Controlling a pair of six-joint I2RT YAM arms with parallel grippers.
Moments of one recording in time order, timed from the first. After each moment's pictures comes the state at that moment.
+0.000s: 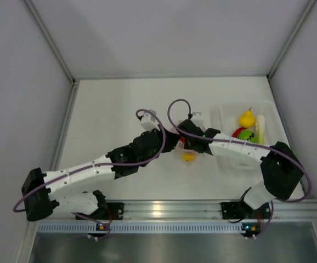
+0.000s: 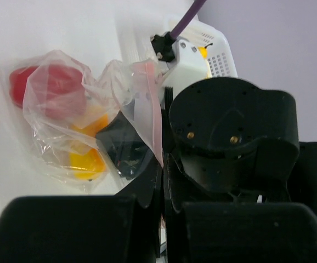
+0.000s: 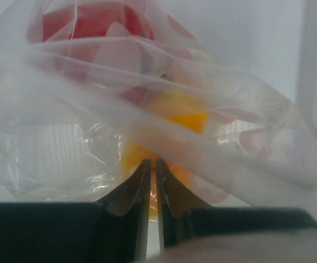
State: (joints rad) left arm -1.08 1.18 0.89 0.01 -0.45 -0.97; right arm 0.83 1.52 1.00 -0.51 0.45 0.74
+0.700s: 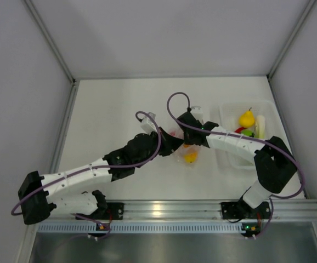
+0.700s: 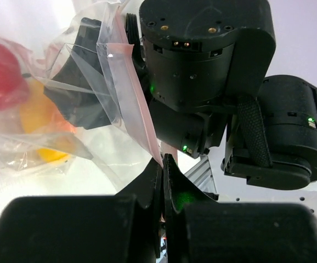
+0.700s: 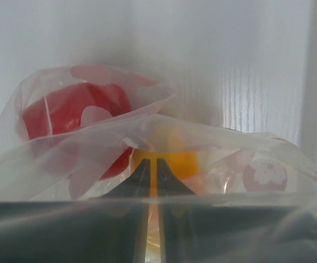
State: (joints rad) left arm -1.07 1.13 0.81 0.11 -0.25 -1.06; right arm 0.76 1.59 1.08 -0.49 0.43 0.70
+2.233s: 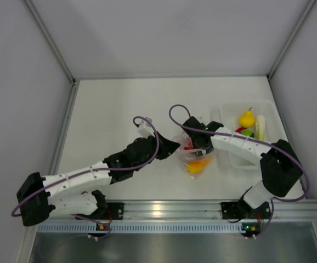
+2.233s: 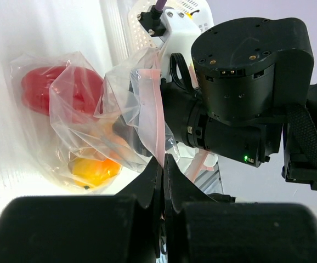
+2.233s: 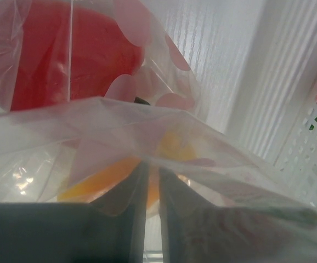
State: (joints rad) left arm -1.04 1.11 0.70 0.15 -0.26 -1.11; right arm 0.74 1.54 1.06 -0.82 0.32 0.52
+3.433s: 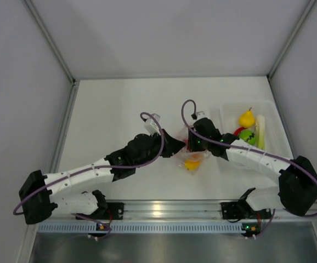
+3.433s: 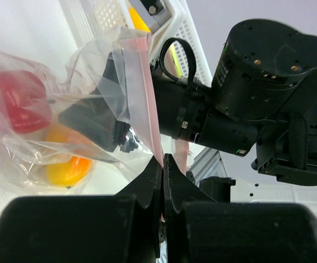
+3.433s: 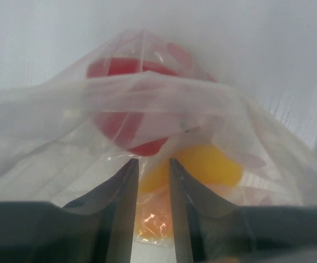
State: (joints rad) left arm -1.04 1.13 0.76 0.19 -0.16 -0.97; right arm 0.71 1.32 0.82 -0.33 0.15 0.46
